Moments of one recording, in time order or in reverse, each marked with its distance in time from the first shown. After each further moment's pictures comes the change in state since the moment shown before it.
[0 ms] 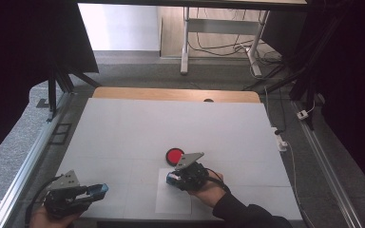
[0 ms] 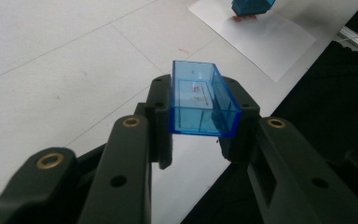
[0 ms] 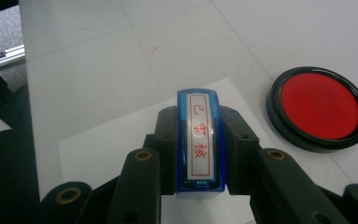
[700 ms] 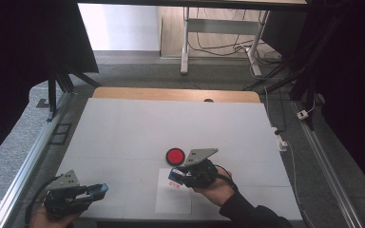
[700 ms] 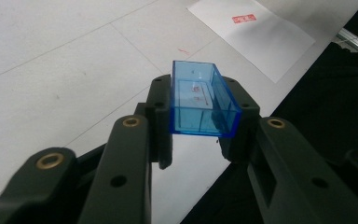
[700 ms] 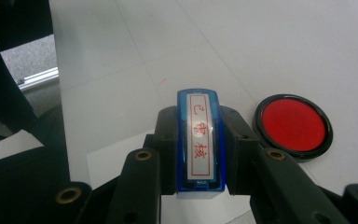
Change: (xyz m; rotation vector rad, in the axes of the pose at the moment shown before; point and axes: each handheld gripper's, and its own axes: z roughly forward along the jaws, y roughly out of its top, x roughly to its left) left arm 0.000 0.000 0.000 -0.003 -0.002 -0.002; right arm -0.003 0.006 -0.036 -0.120 0.024 0.025
